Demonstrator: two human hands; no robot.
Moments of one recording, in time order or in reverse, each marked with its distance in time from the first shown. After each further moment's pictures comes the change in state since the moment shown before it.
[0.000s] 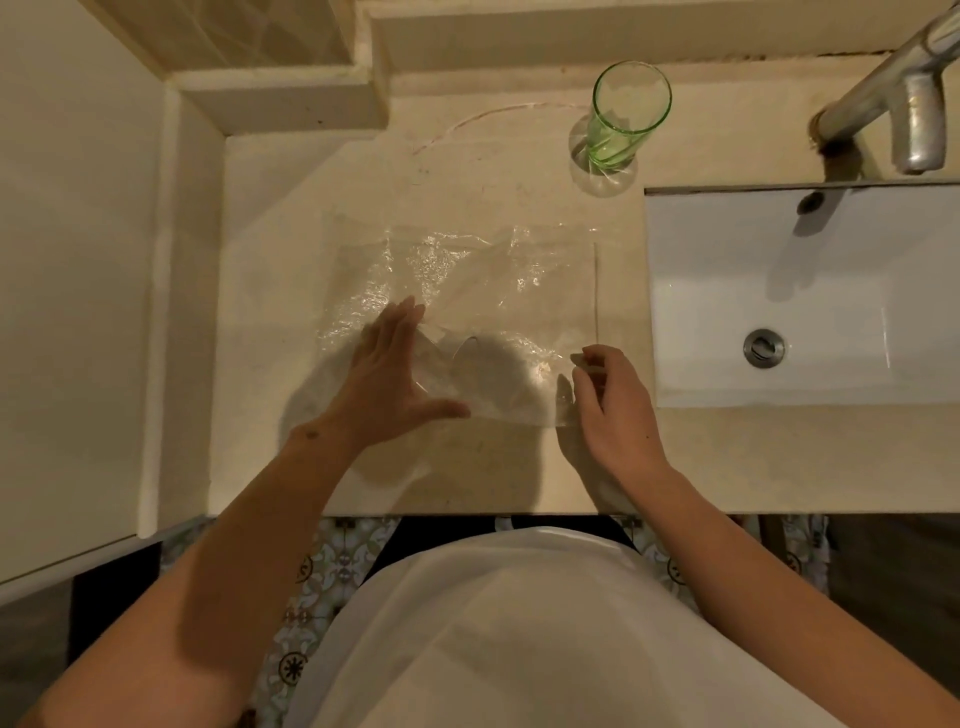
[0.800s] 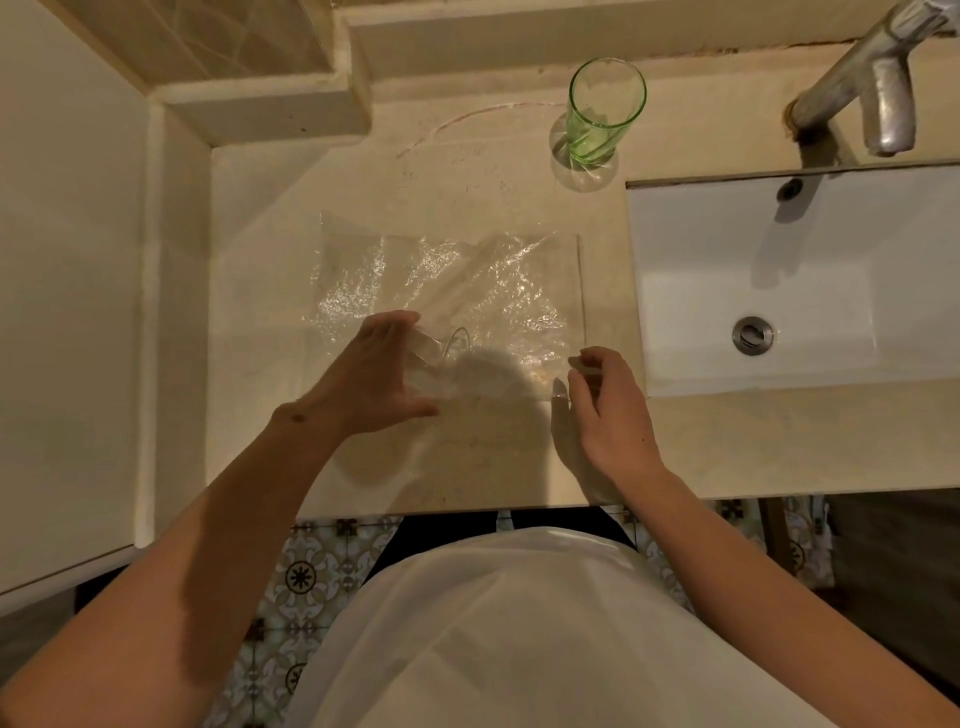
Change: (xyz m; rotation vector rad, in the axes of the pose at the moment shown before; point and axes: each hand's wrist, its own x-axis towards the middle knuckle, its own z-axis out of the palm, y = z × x) left_hand 0.007 0.004 -0.021 0.121 -0.132 0.067; right_hand -0.012 0.009 0.000 0.007 0.027 0.001
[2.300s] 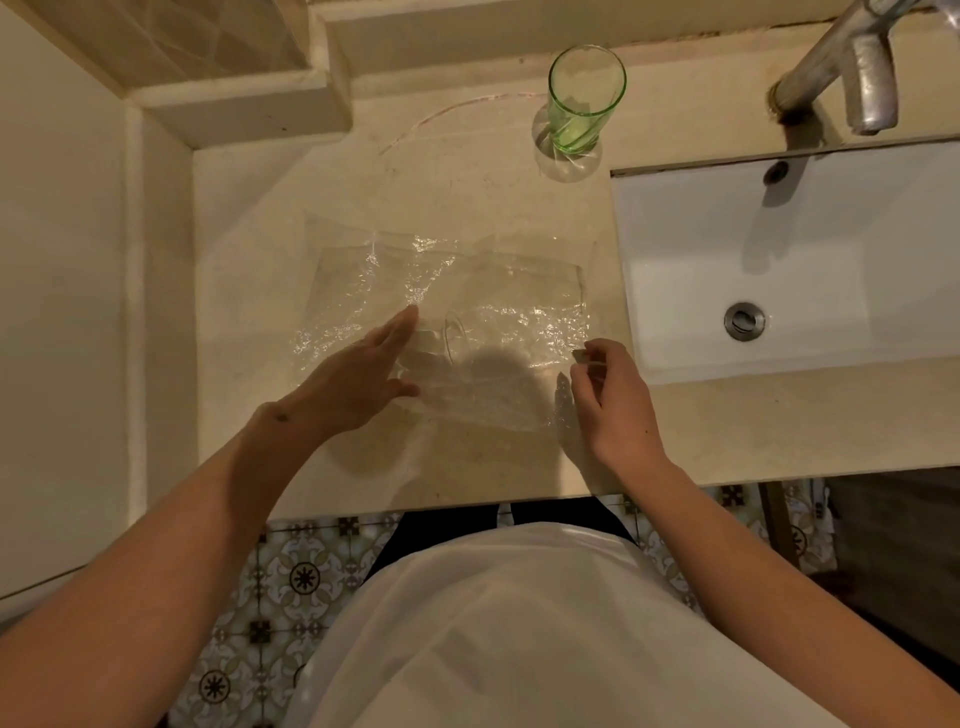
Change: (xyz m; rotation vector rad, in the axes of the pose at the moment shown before) left_hand 0.000 -0.002 -0.004 0.024 -0.126 0.050; right_hand 0.000 0.009 -0.007 0.020 0.042 0.052
